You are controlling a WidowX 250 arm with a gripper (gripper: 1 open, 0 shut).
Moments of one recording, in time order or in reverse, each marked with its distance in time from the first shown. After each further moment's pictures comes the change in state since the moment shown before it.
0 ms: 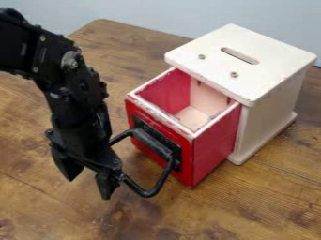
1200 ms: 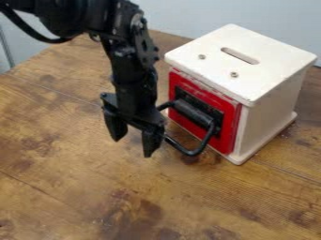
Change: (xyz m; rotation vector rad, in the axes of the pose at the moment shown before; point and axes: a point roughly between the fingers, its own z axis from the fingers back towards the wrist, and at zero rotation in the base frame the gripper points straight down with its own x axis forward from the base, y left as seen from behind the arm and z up) arm 0.081 -0.004 0.000 -0.016 0.017 -0.081
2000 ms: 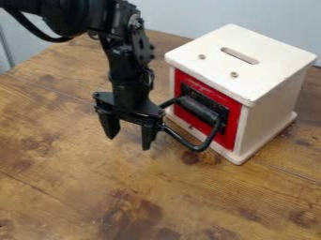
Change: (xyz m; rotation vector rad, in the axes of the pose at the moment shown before) arm 0.009 0.008 -0.009 0.038 -0.007 0.204
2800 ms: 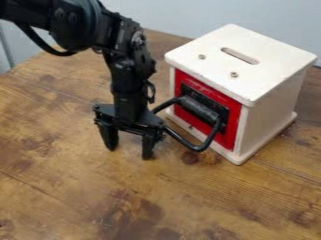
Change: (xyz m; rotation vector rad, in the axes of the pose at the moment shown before) arm -0.005 -0.008 -0.018 -0.001 0.017 0.062
